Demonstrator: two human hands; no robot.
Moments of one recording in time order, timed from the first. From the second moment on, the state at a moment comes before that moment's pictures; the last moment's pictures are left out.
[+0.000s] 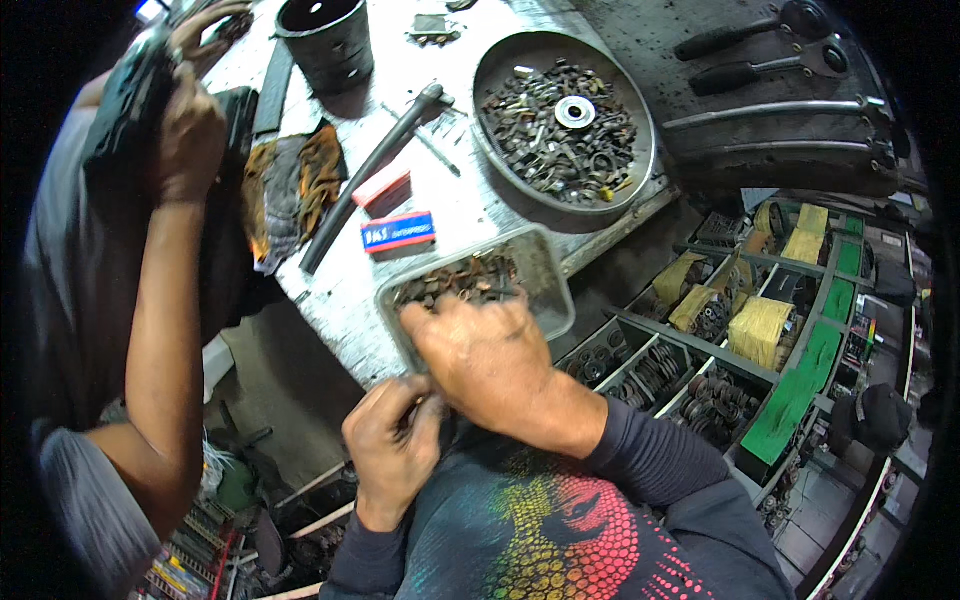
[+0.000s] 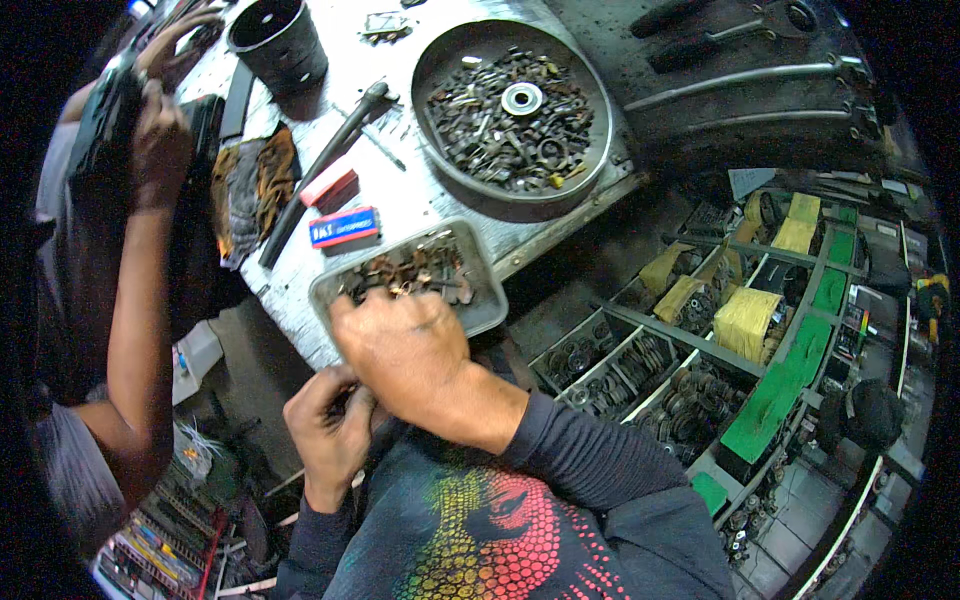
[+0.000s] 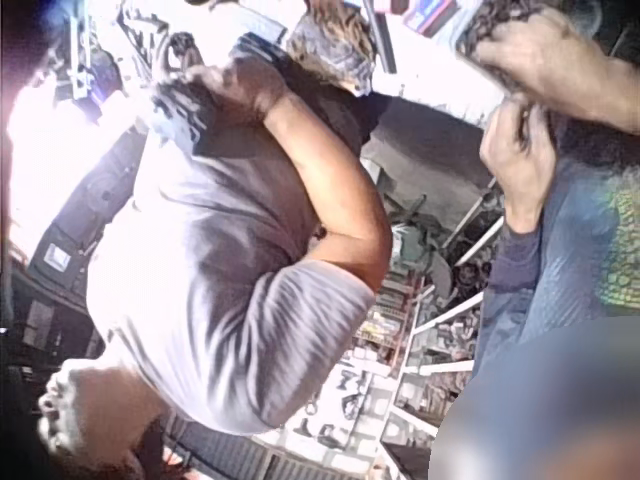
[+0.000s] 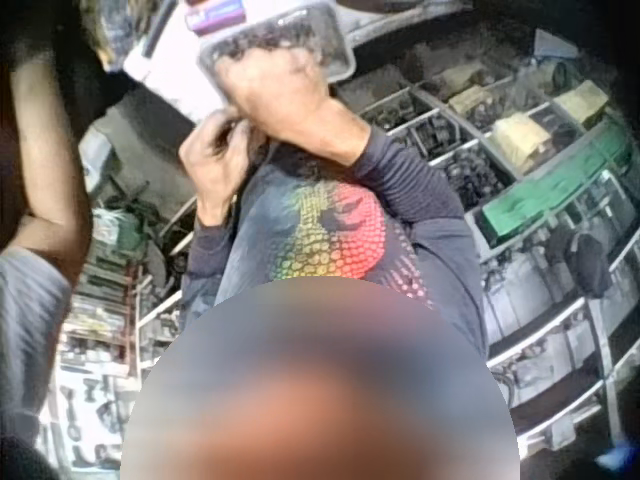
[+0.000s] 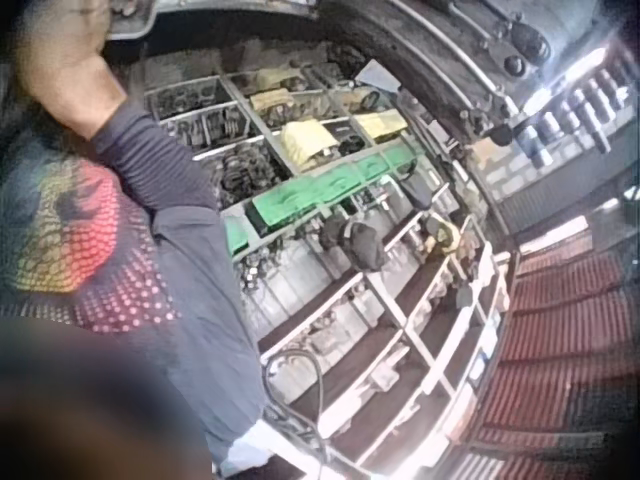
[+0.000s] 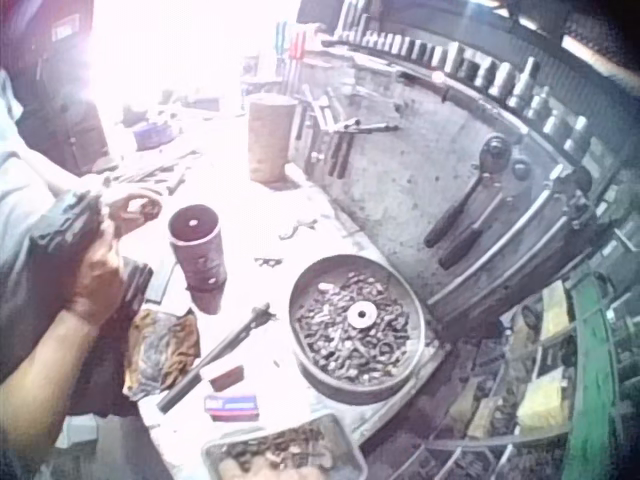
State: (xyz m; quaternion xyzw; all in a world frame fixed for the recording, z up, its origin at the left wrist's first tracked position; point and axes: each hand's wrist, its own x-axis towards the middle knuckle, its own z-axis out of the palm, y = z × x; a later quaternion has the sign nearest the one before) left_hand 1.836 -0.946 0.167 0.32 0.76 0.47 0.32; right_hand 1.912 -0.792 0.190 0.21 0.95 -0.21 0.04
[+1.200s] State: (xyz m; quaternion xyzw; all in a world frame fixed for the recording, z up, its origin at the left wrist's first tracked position) left_hand 1.830 -0.943 0.174 0.34 0.78 0.41 0.33; right_hand 1.931 -0.776 0.196 0.20 0.91 -0.35 0.12
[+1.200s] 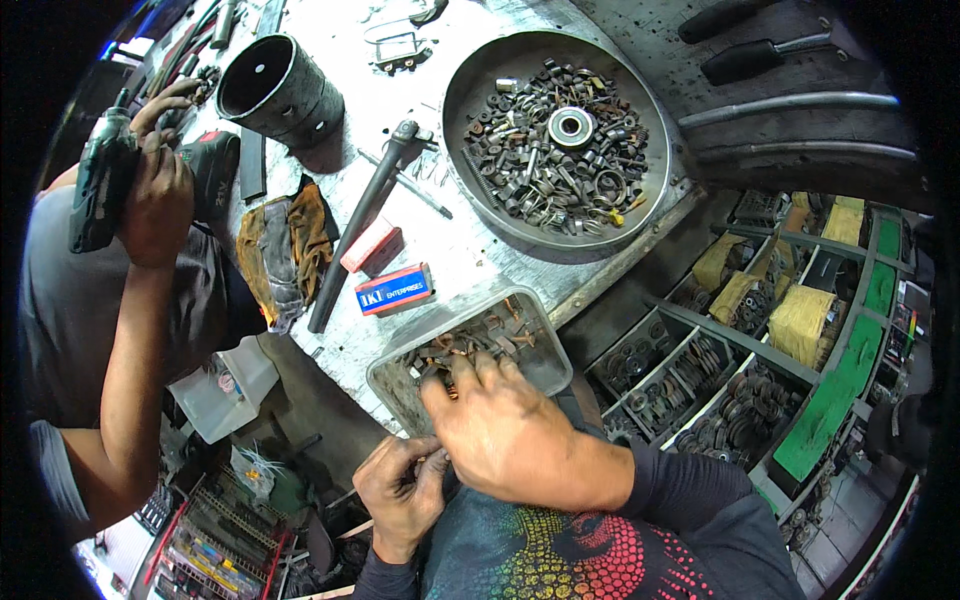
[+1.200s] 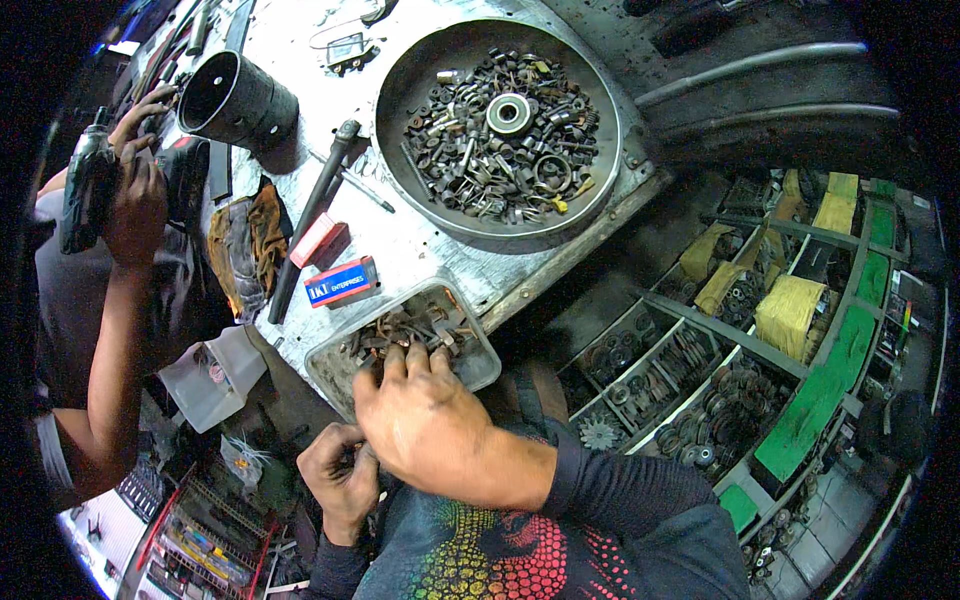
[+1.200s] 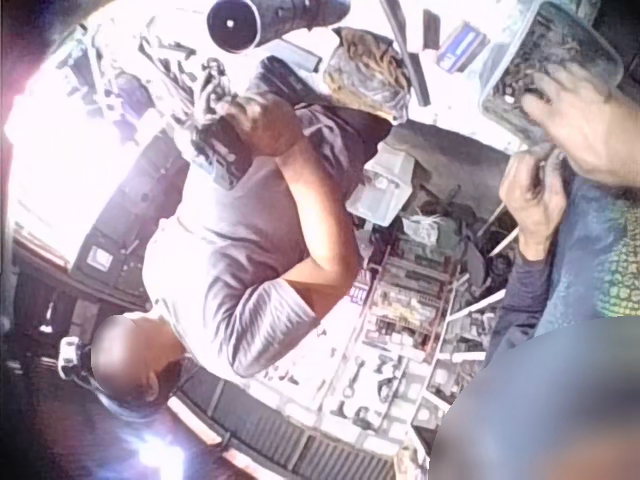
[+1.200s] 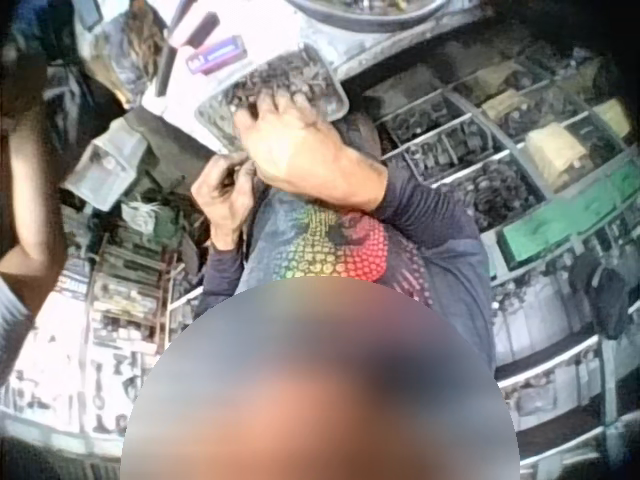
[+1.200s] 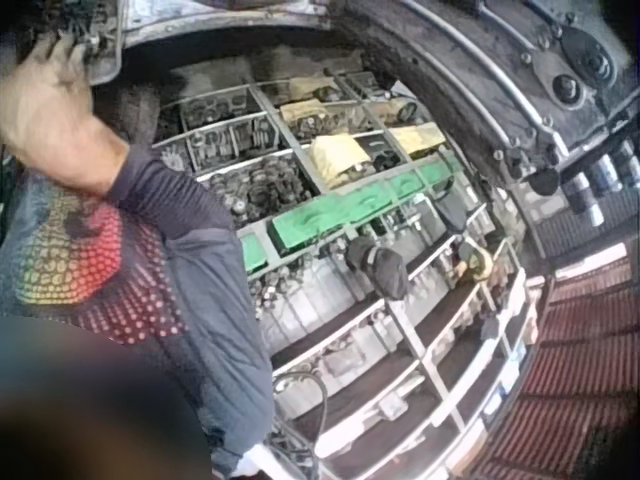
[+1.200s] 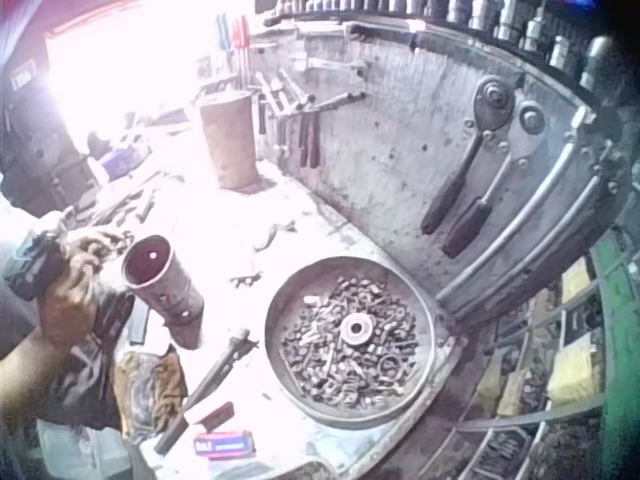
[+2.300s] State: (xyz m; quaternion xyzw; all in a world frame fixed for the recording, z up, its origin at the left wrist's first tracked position) left_hand 1.811 -0.911 0.204 0.45 0.78 0.28 0.35; right_hand 1.974 -0.697 0.240 0.04 0.97 -0.21 0.09
